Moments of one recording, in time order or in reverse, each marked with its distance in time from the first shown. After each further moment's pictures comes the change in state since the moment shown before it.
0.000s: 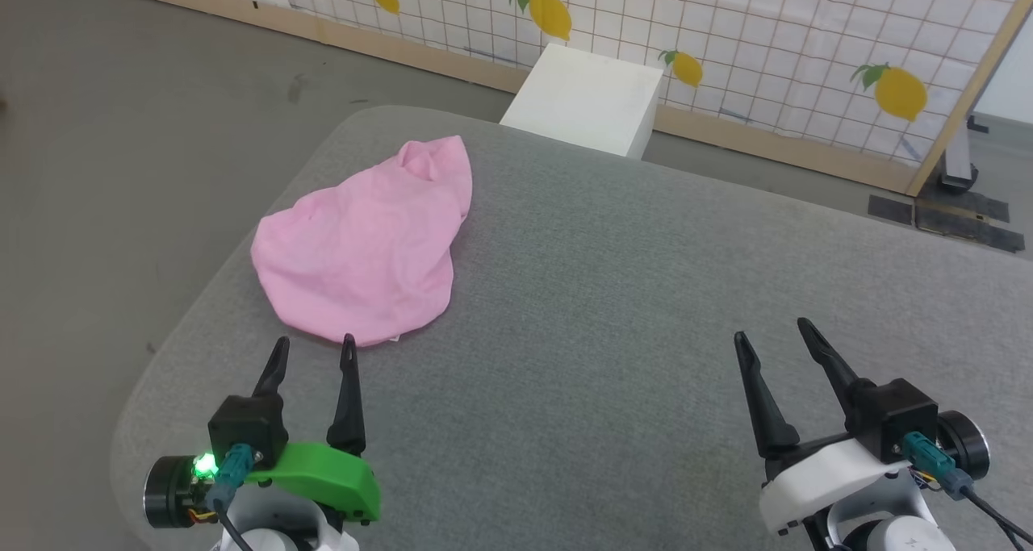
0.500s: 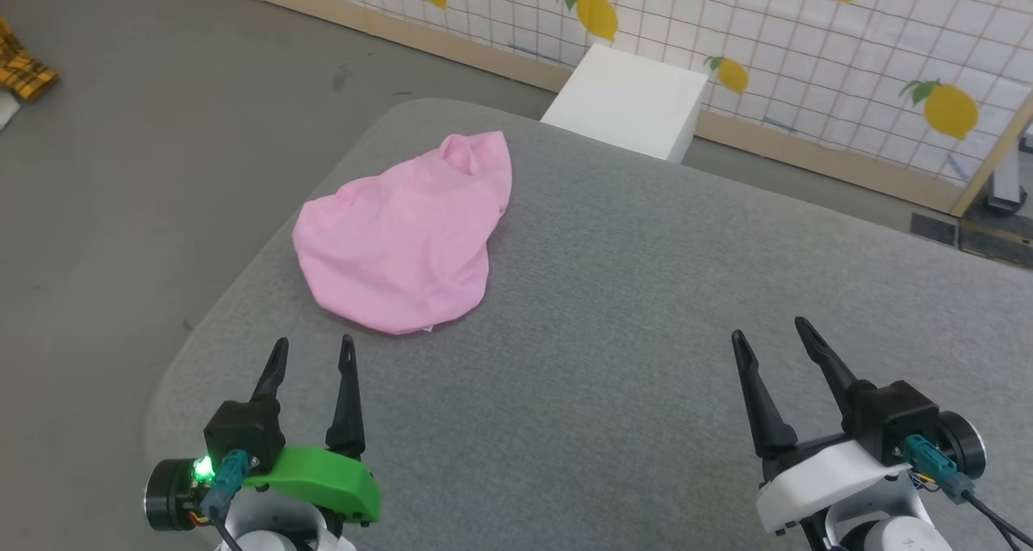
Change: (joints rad) left arm 0.000 0.005 -0.006 0.014 -0.026 0.002 -0.034; right arm -0.002 0.000 0.007 0.007 0.016 0.000 -0.023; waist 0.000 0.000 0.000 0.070
